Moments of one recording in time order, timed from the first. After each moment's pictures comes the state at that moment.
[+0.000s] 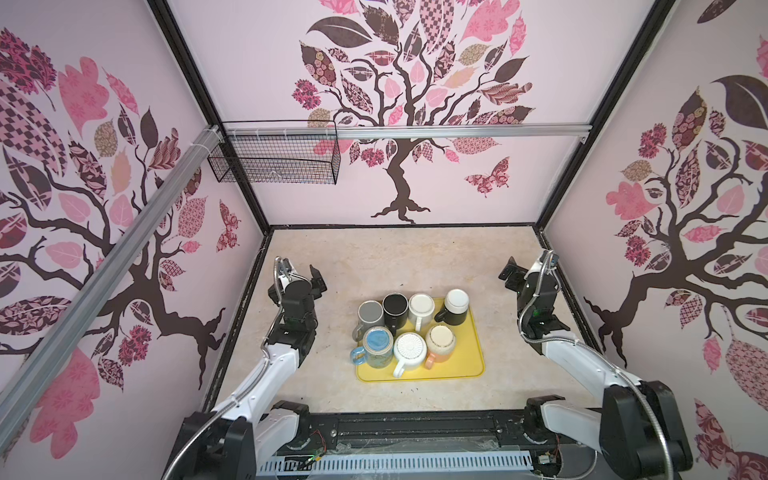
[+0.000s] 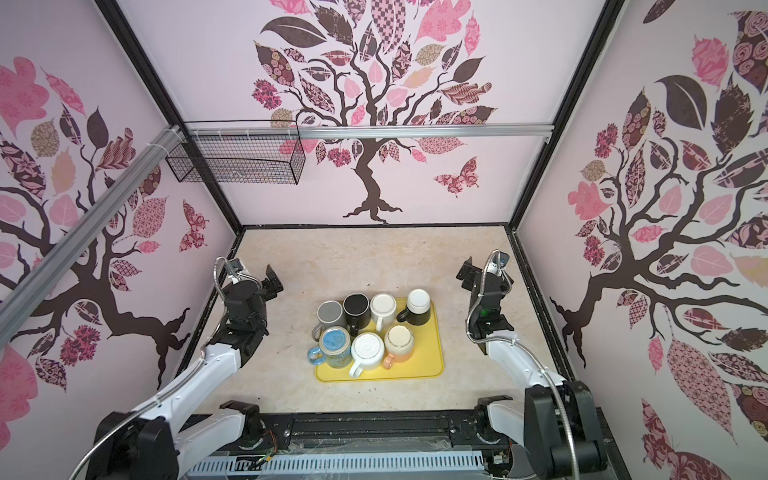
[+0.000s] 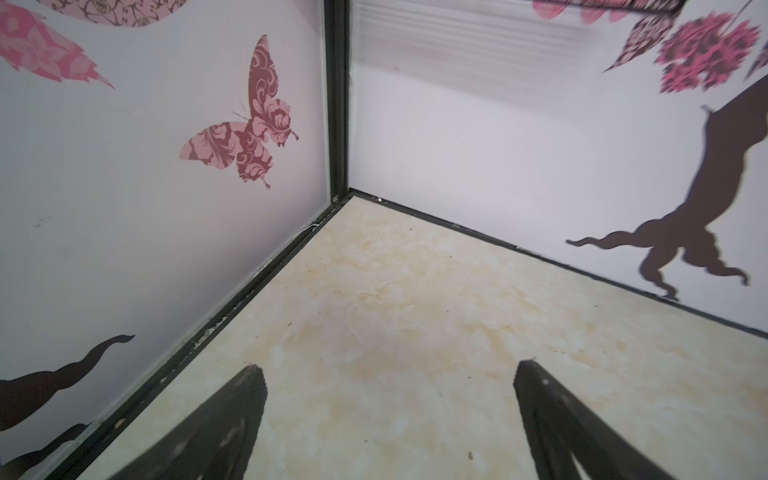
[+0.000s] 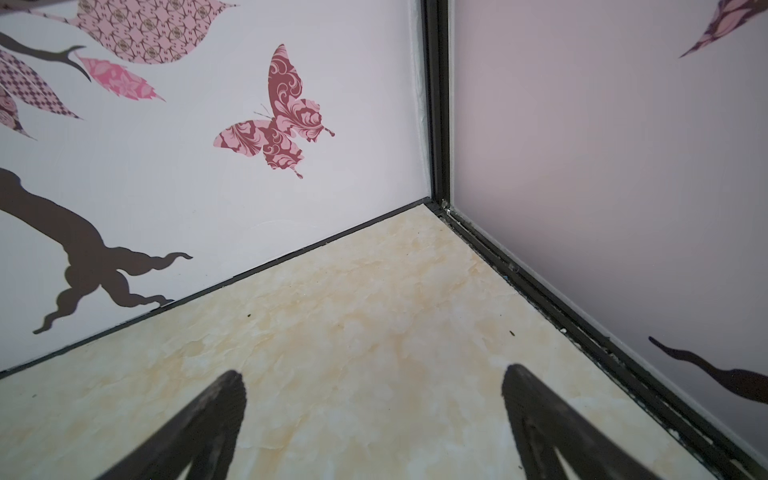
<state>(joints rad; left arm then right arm) -0.23 1.00 0.55 0.23 -0.55 -0.27 0.11 1.13 0.54 0.41 0.42 0.31</state>
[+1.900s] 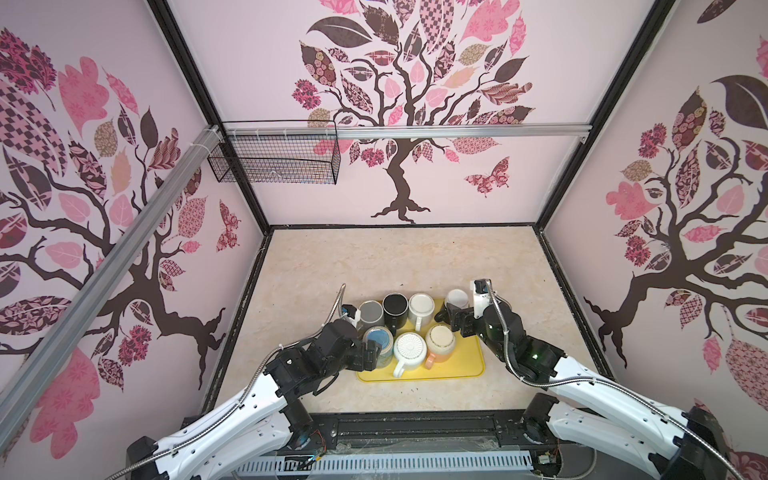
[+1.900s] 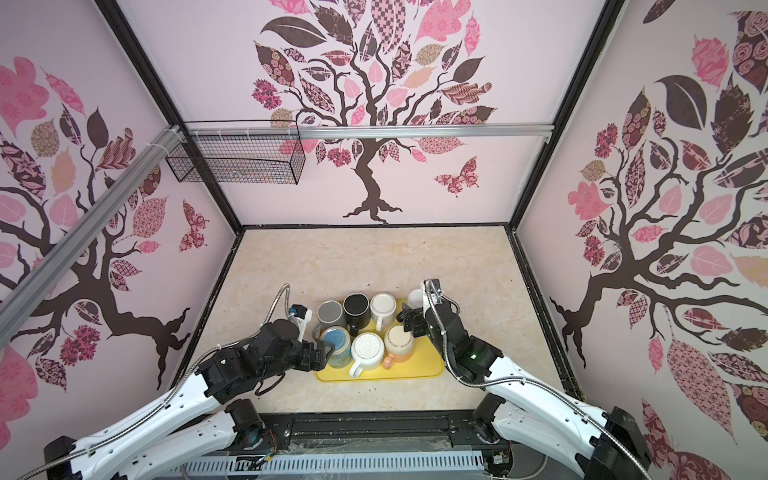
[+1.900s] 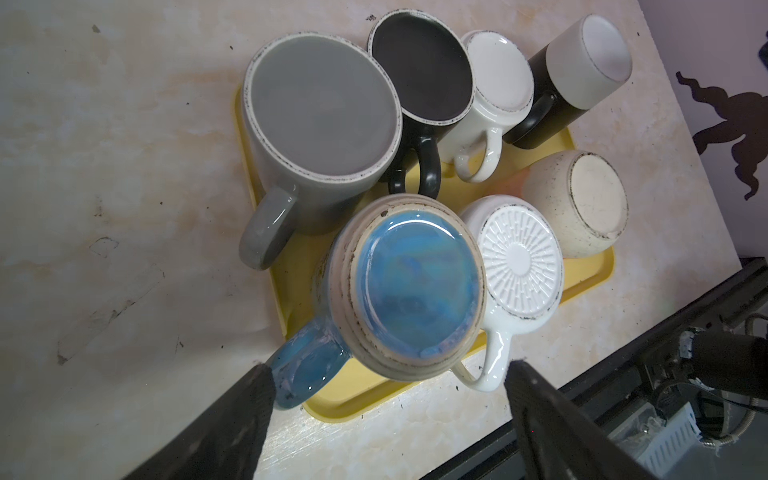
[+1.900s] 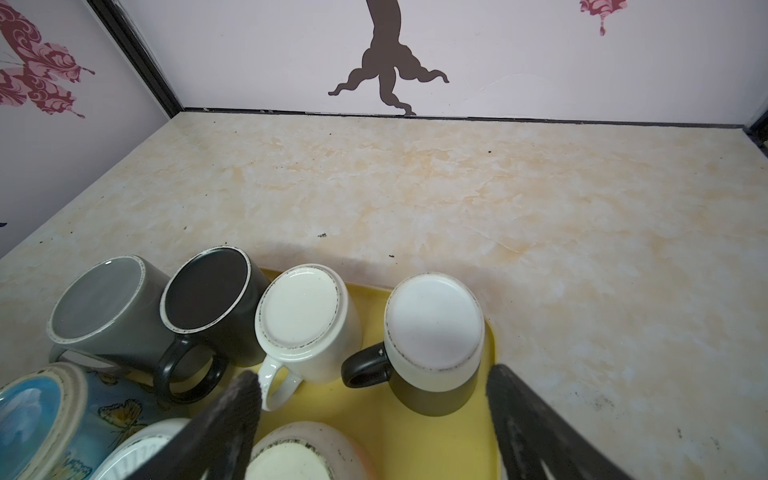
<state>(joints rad) -0.86 0.77 0.64 -0.68 -0.13 -0.62 0.77 0.88 0.55 -0.08 0.40 0.32</state>
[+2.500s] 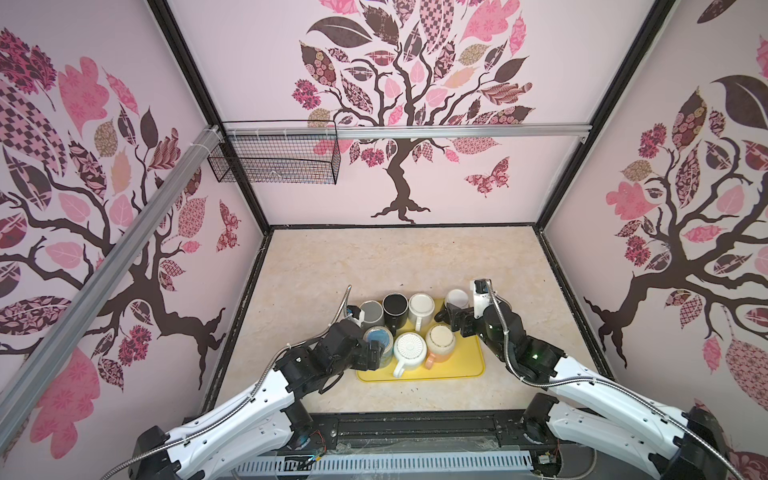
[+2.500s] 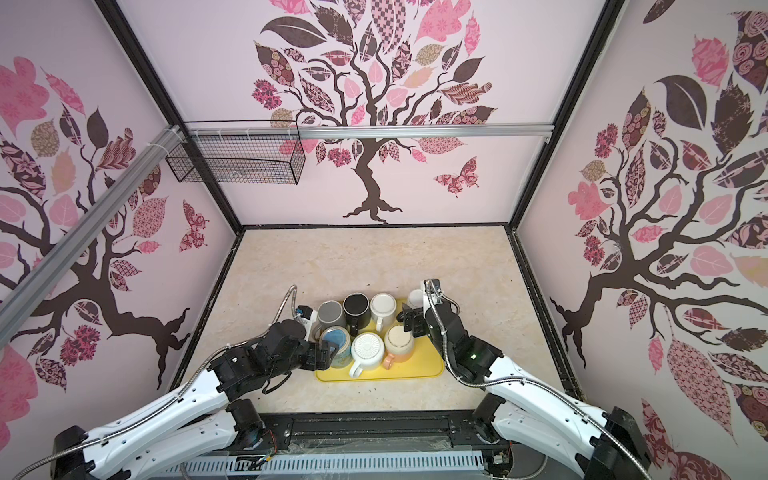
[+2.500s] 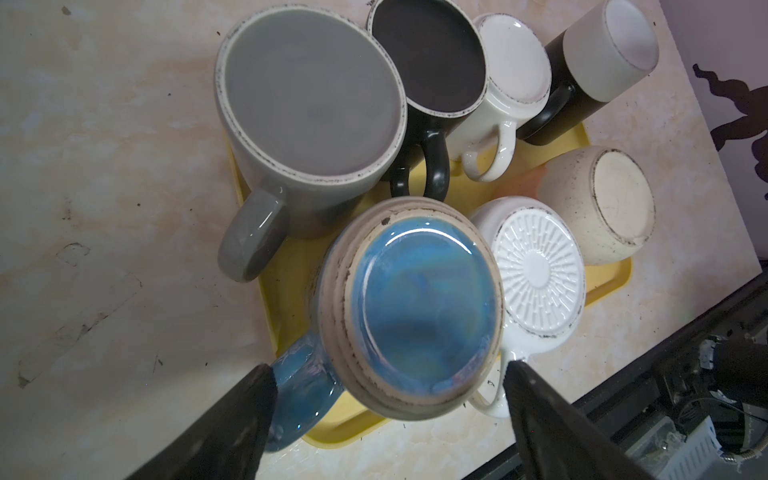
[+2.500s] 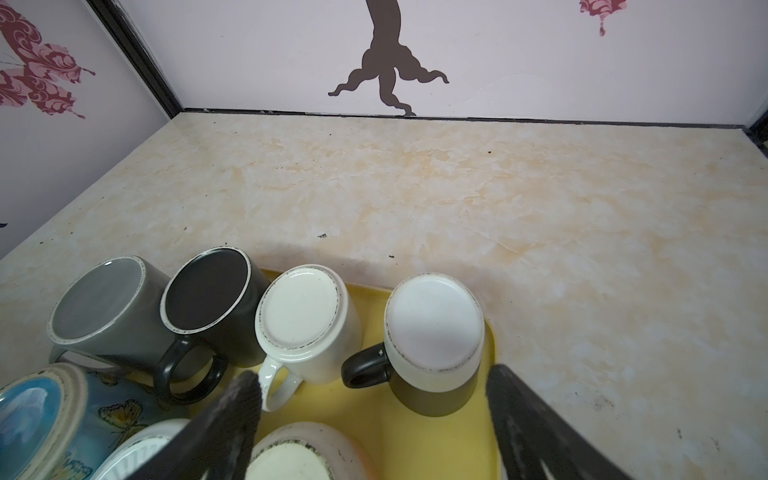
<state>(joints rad) -0.86 0.83 0.60 -0.60 -0.12 -0.63 0.77 0.88 0.55 -0.08 0.40 0.32</state>
